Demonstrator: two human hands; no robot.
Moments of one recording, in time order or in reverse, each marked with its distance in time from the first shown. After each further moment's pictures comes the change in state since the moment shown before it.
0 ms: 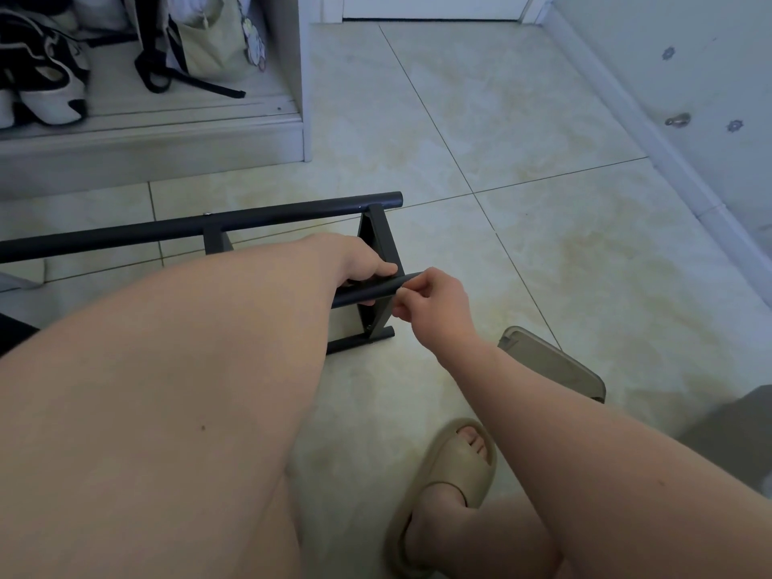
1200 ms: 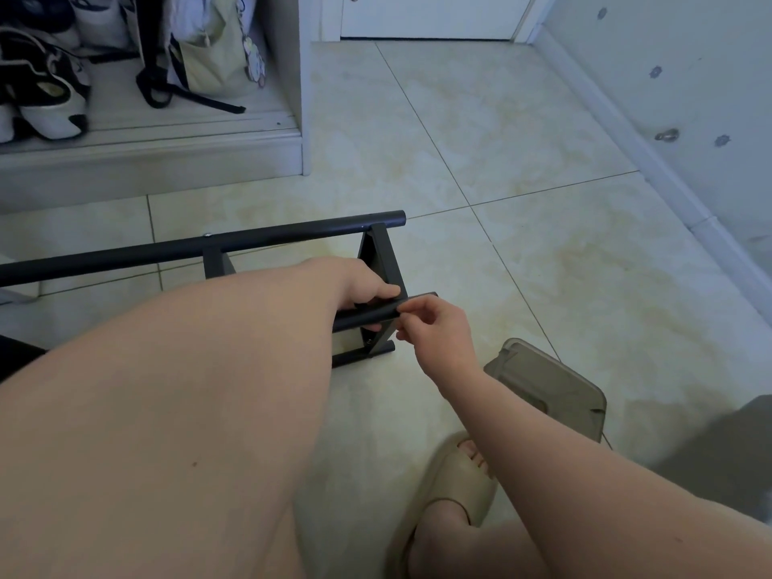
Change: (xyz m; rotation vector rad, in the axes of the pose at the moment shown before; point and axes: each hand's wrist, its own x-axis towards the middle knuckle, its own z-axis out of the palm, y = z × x) left_hand -0.004 -0.005 0.008 -0.172 -0.108 0.037; right_hand -0.013 0.010 0.003 0.105 0.012 0.008
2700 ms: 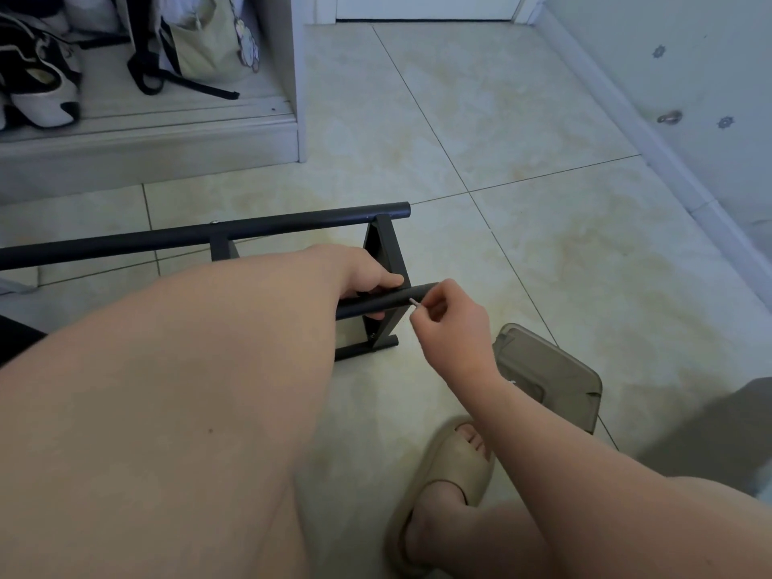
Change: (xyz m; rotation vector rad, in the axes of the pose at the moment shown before) left_hand -0.001 0.003 0.010 0.015 -0.016 -0.012; right_hand -0.015 0.007 -0.022 -0.319 0.102 -0.219
